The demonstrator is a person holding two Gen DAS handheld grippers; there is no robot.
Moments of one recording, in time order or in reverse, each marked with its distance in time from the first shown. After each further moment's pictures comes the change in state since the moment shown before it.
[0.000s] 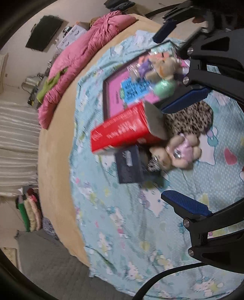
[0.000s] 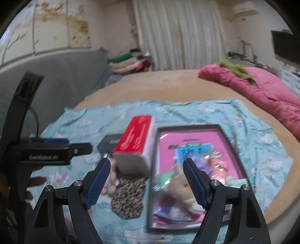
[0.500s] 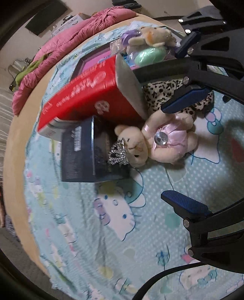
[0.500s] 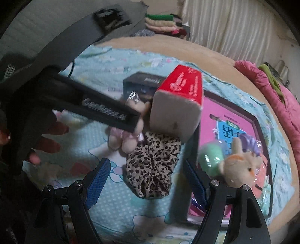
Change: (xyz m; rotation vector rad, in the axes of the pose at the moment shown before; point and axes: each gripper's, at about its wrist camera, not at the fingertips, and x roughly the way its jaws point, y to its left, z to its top) left arm 0.095 0.030 -0.024 -0.106 0.238 -0.063; right arm 0.092 0.063 -0.056 -0.336 0.287 -0.015
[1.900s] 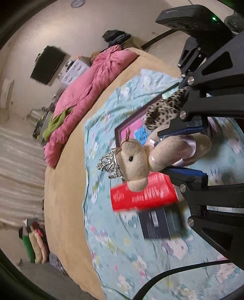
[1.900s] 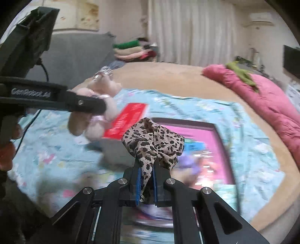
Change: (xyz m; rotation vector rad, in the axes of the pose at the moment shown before) left arm -0.115 -0.121 0.027 0.237 -0.263 -0.230; right arm -0.084 -0.135 -0.008 0.290 -0.237 -0.088
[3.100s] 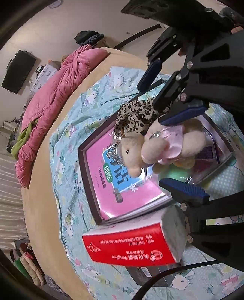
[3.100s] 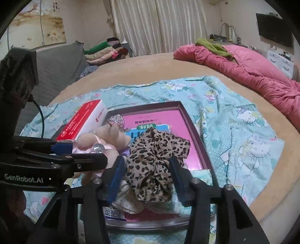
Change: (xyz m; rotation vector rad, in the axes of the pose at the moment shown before) left arm 0.093 -0.051 -0.023 0.082 0.196 -0.014; right arm 0.017 -0.074 -0.031 0.188 0.031 -0.019
